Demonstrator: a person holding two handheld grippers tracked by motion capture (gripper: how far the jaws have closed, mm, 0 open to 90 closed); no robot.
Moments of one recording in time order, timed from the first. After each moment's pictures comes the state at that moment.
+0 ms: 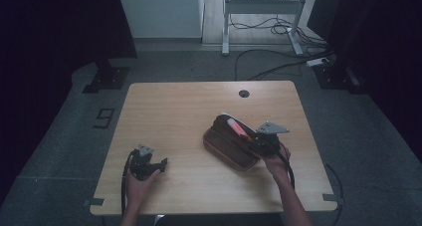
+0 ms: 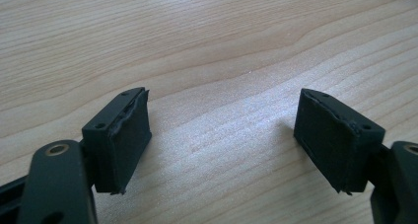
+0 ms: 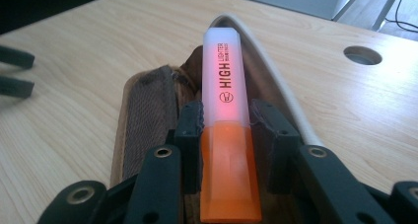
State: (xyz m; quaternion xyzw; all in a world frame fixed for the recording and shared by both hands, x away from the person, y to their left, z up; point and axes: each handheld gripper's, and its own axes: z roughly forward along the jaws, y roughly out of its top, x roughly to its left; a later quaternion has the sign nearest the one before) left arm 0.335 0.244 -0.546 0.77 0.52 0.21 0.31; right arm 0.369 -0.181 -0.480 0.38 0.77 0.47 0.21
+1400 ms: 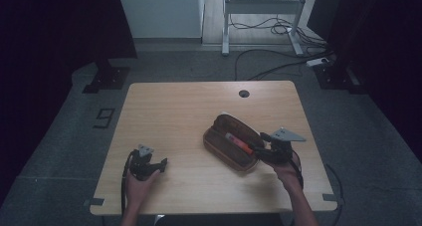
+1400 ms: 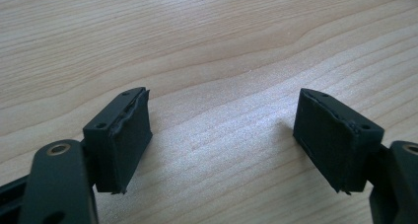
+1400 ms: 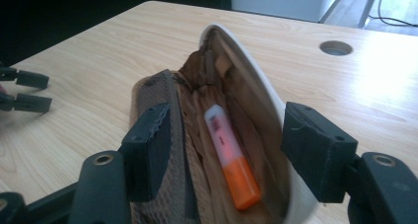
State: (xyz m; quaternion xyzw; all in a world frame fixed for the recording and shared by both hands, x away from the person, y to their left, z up) left arm 0.334 0.244 -0.546 0.77 0.52 0.21 0.31; right arm 0.337 -0.209 -0.471 0.42 0.73 0.50 0.20
